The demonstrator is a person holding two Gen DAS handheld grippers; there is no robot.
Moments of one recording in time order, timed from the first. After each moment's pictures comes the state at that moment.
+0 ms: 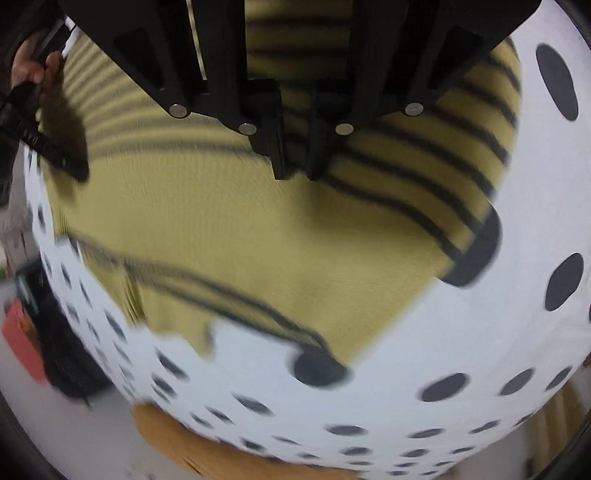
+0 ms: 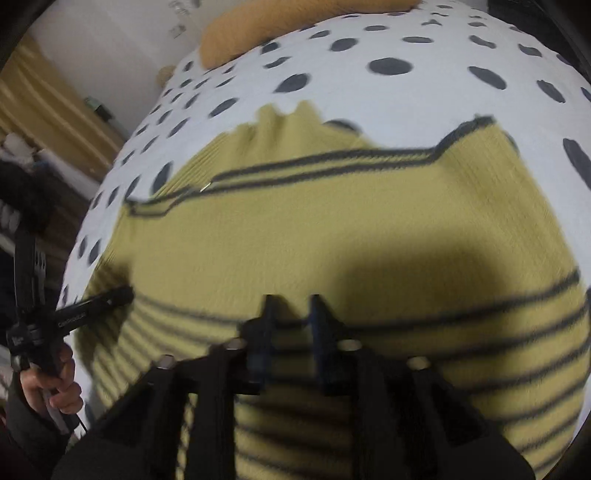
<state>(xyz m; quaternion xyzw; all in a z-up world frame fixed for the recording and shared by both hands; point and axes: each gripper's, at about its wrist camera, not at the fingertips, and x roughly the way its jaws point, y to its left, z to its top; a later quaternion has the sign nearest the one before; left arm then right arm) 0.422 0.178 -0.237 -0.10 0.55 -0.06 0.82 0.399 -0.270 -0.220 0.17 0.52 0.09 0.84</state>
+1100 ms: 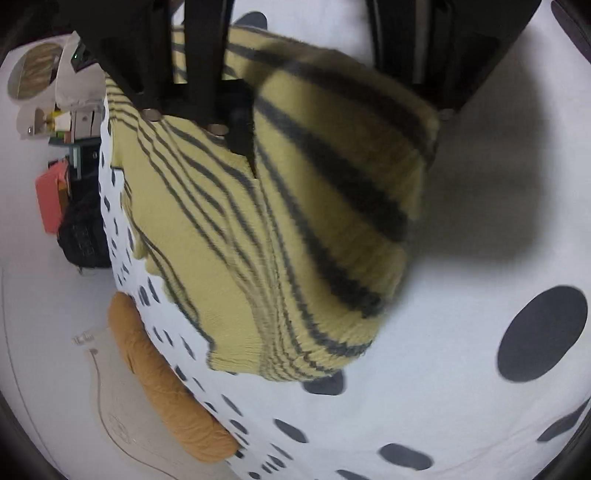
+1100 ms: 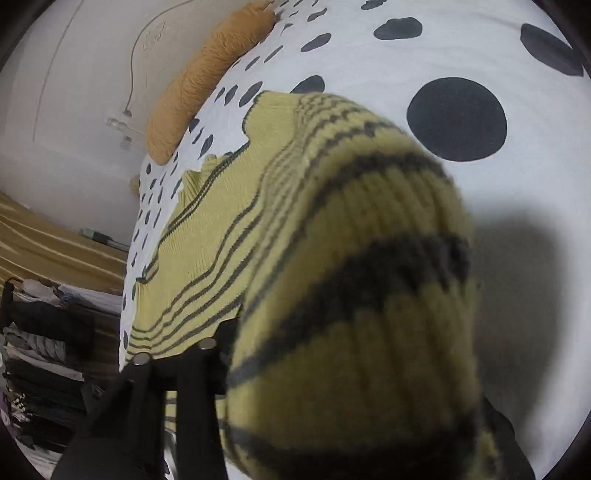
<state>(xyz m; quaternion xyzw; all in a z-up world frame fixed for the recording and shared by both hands) 0.282 0.232 -0.257 -0.36 0.50 -0.03 0.79 0.284 -0.334 -0.239 0.40 0.44 0.02 0.80</state>
